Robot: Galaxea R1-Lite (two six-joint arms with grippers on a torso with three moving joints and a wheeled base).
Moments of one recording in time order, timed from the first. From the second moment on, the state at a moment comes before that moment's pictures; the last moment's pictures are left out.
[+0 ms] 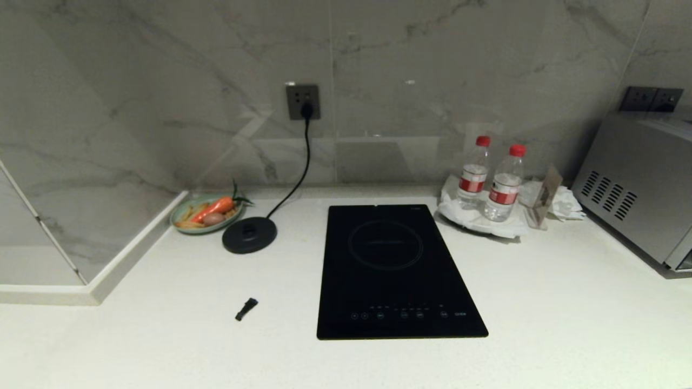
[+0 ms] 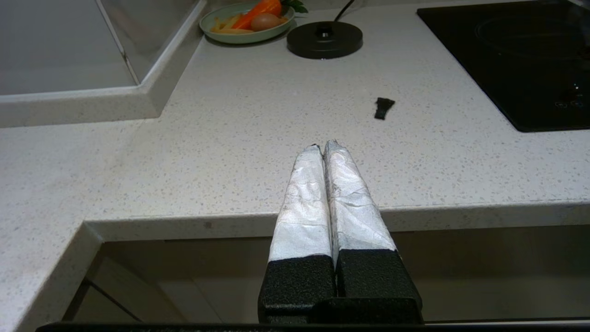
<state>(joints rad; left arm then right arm) 0.00 0.00 -0.02 0.04 -0.02 0.06 0.00 0.00 0.00 0.00 0.00 -0.01</state>
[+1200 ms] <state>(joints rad) 0.00 0.00 -0.02 0.04 -0.01 0.05 0.00 0.00 0.00 0.00 0.00 -0.01</state>
